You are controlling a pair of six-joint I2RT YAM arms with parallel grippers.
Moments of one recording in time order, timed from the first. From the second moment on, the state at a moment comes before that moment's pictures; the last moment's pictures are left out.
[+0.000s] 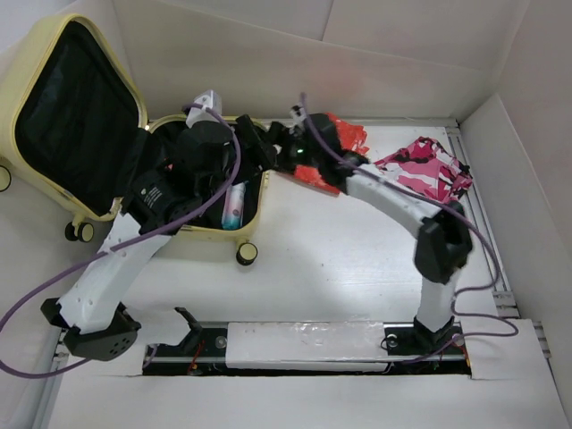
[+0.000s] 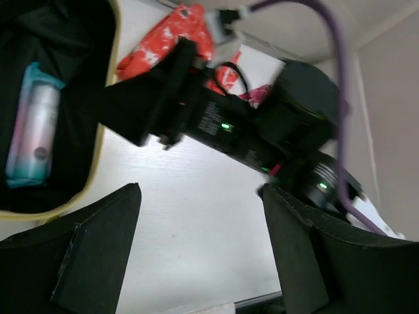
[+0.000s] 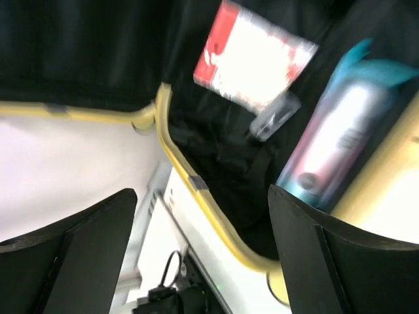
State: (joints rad) left arm -0.78 1.22 1.74 -0.95 -0.43 -0.82; right arm 0.72 1.99 1.75 -0.07 -0.34 0.89
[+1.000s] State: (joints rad) left arm -0.70 2.07 1.65 -0.44 -0.14 -1.30; right arm 0.29 0.78 0.83 -0.56 -0.25 0.62
